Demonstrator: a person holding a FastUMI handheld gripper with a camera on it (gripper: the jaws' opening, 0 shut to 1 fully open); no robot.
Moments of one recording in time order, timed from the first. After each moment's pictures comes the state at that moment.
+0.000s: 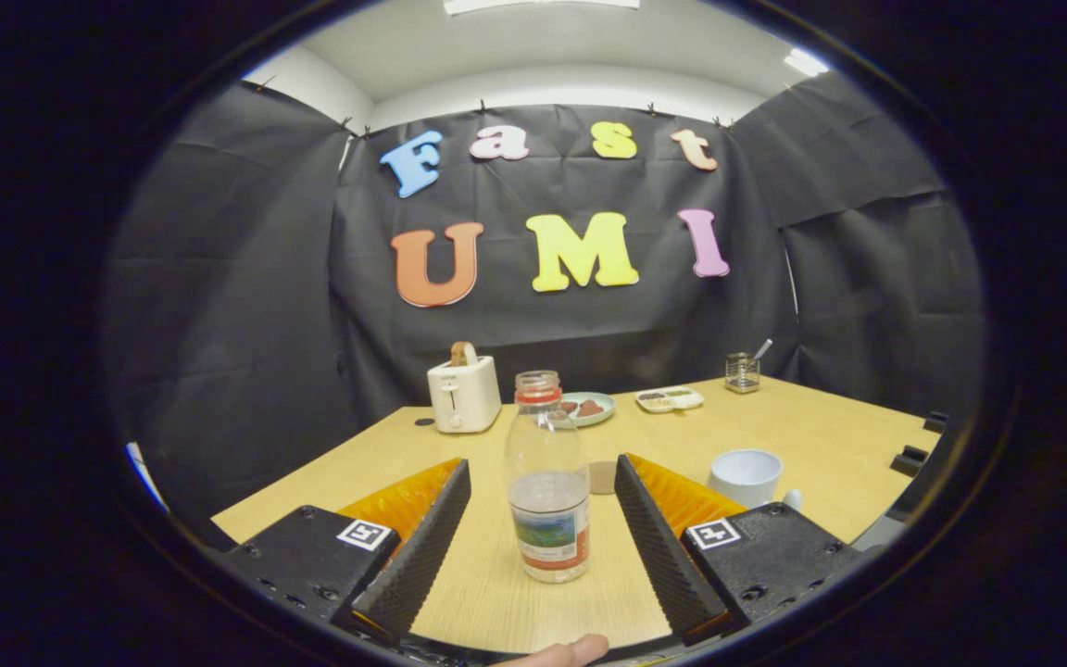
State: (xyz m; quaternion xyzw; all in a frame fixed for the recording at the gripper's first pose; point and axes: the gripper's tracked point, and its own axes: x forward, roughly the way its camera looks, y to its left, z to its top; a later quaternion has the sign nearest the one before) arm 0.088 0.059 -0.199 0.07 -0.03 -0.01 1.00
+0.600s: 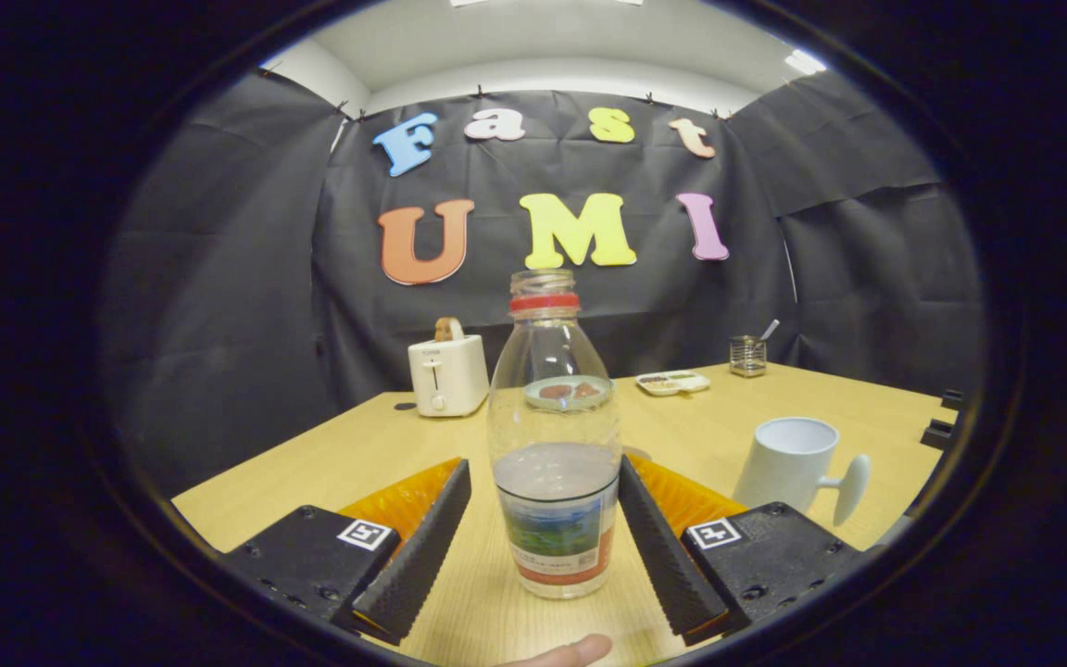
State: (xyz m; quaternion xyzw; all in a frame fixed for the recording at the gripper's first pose) arm 0.157 0.063 -0.246 0.06 -0.03 -0.04 1.00
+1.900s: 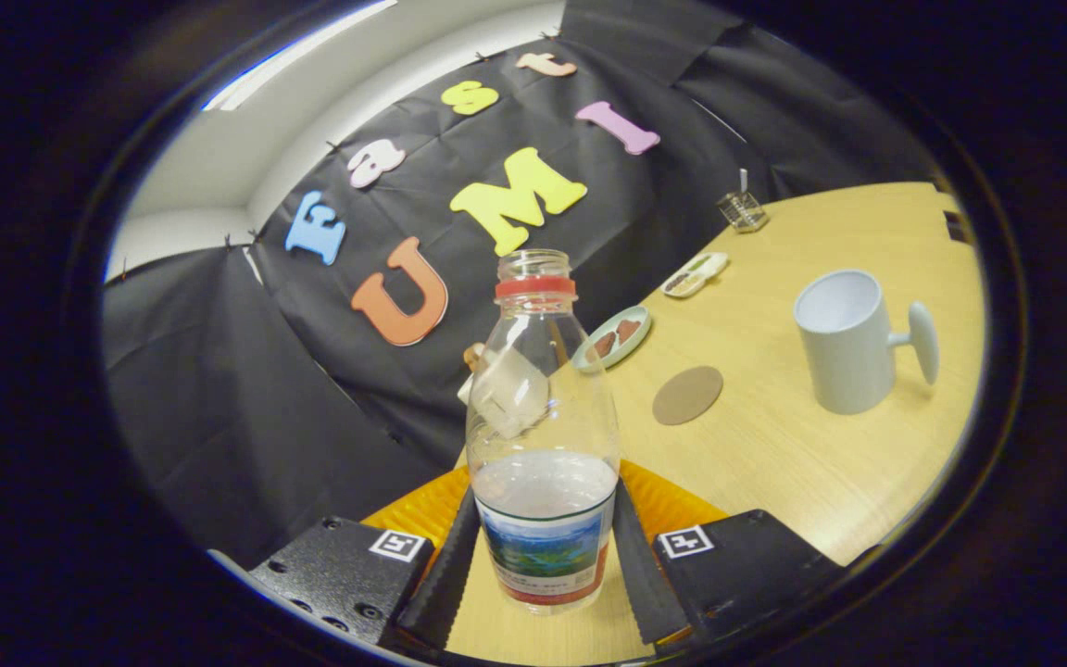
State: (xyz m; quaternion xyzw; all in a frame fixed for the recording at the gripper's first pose) arm 0.139 0.086 -0.206 0.41 0.04 0.06 0.91
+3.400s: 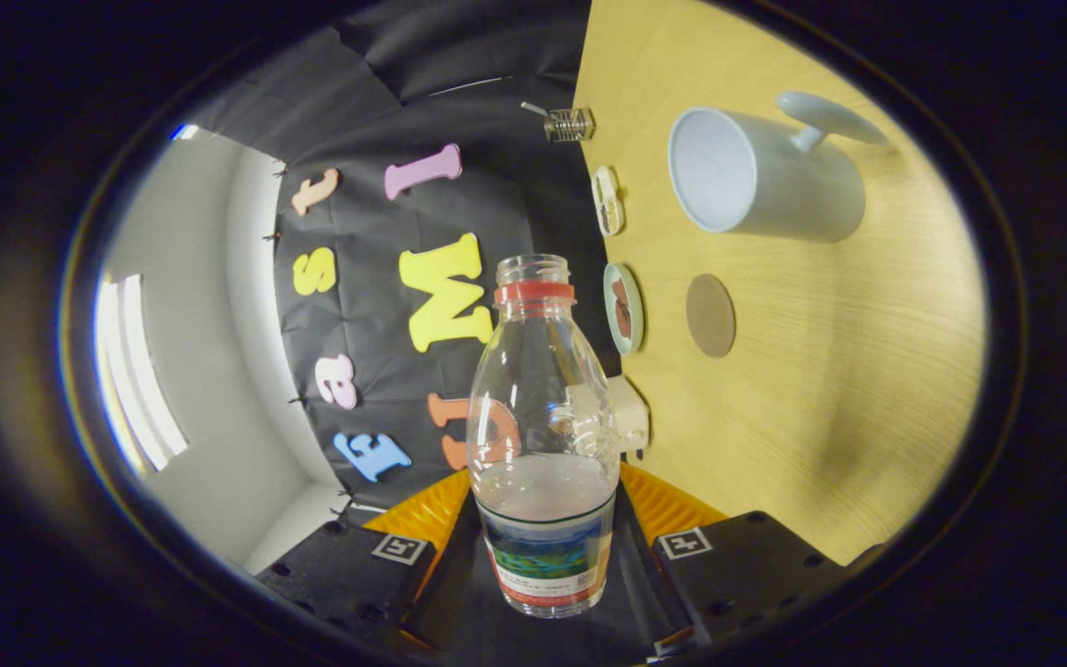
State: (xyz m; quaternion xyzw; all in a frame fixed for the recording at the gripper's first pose) arm 0.146 0.024 -0.161 0.77 0.00 0.11 0.63
